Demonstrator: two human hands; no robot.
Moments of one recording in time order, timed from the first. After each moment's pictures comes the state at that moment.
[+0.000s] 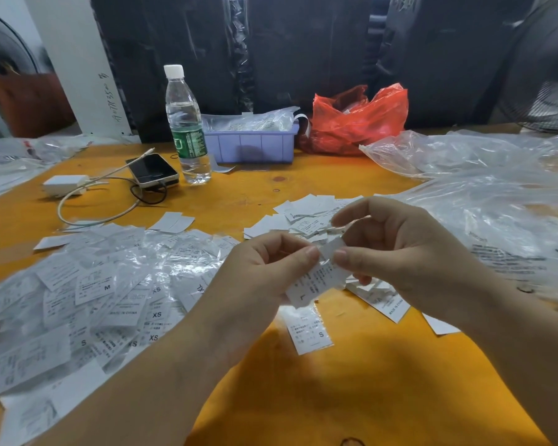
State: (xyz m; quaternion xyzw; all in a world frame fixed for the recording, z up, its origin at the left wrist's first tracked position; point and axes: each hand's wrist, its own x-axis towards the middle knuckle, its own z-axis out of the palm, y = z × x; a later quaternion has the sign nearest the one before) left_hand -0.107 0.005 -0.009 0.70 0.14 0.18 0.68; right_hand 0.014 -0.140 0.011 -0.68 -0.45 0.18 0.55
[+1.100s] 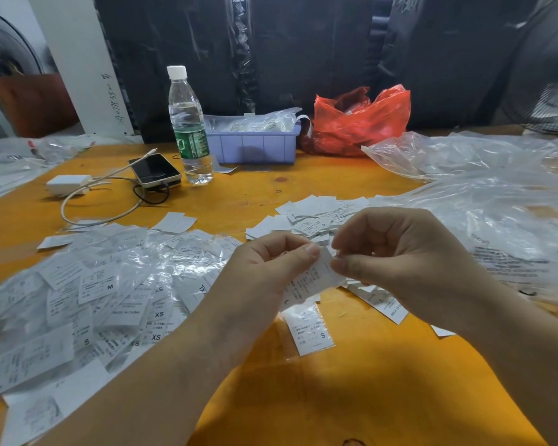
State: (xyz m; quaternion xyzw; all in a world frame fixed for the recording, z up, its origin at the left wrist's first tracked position) left_hand -0.107 0.003 -0.009 0.68 0.15 0.18 0.69; right_hand 0.008 -0.139 0.010 -0.67 -0.47 0.13 0.56
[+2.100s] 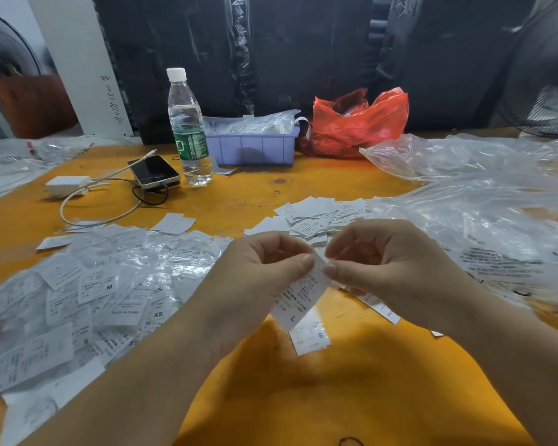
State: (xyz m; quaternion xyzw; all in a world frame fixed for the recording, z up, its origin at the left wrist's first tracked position) left_hand -0.110 0.009 -0.002 0.75 0.17 0.18 0.62; right_hand 0.012 -0.137 0.003 -0.72 -0.46 0.13 0.50
